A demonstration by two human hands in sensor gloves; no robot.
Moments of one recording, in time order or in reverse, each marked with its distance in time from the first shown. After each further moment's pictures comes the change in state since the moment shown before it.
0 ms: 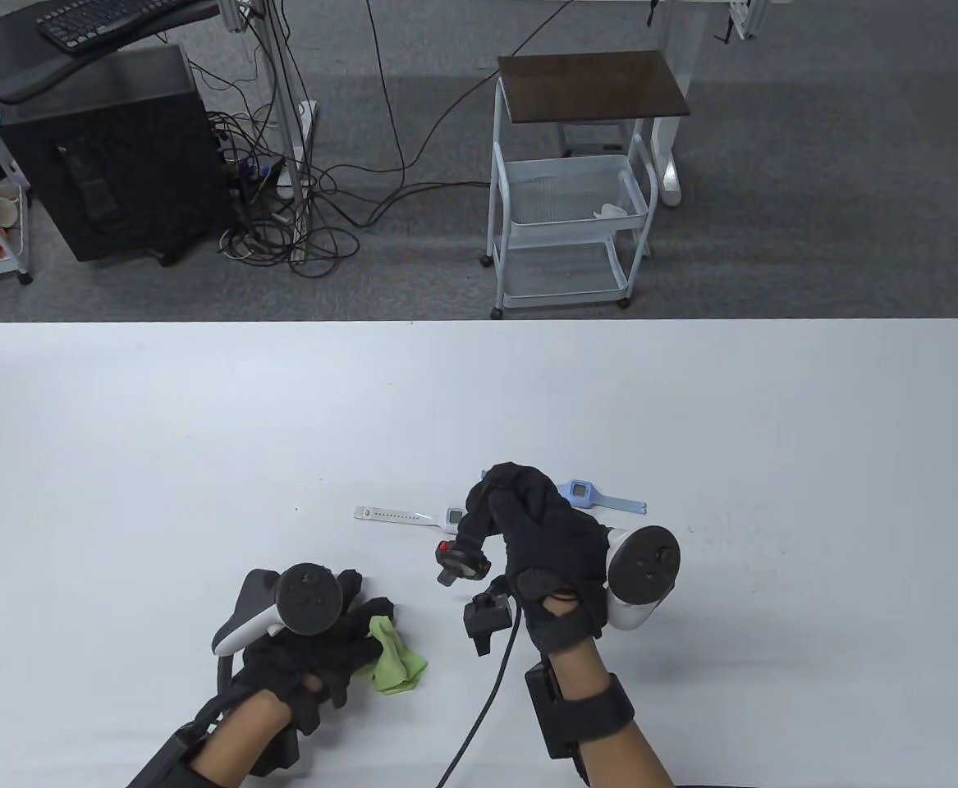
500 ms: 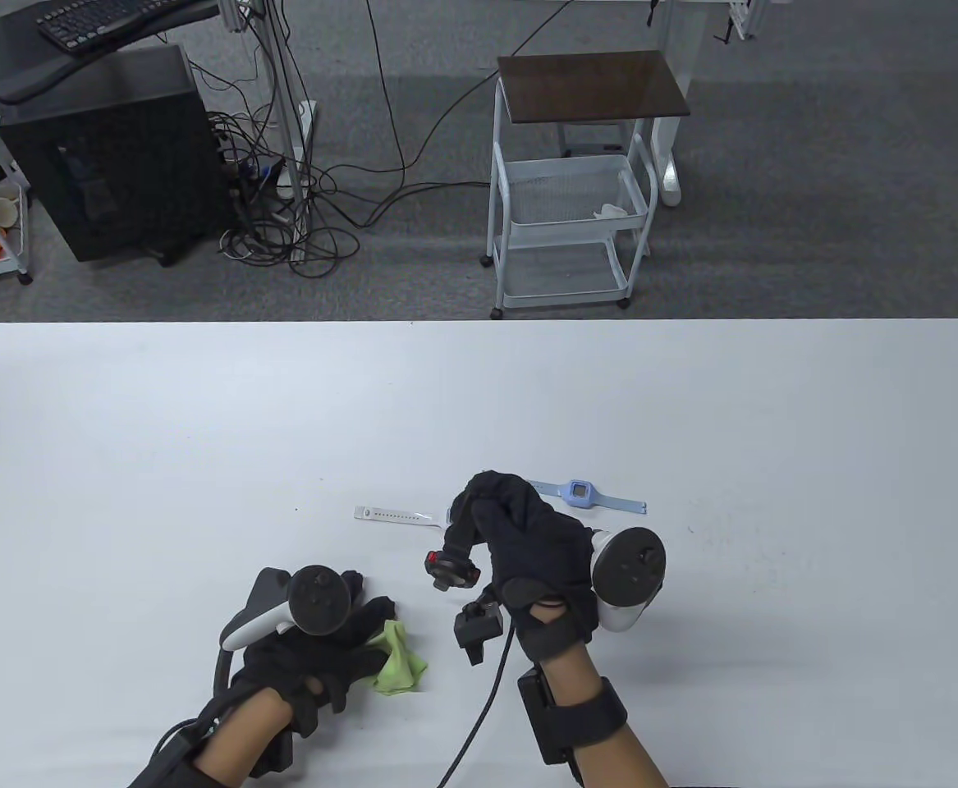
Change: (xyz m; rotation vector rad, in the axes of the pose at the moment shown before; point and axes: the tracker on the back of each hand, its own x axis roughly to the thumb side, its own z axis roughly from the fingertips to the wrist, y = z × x) left_hand 0.001 -0.003 -0.002 -0.071 0.029 -0.039; right_hand 0.002 0.010 0.002 0.054 -0.008 0.020
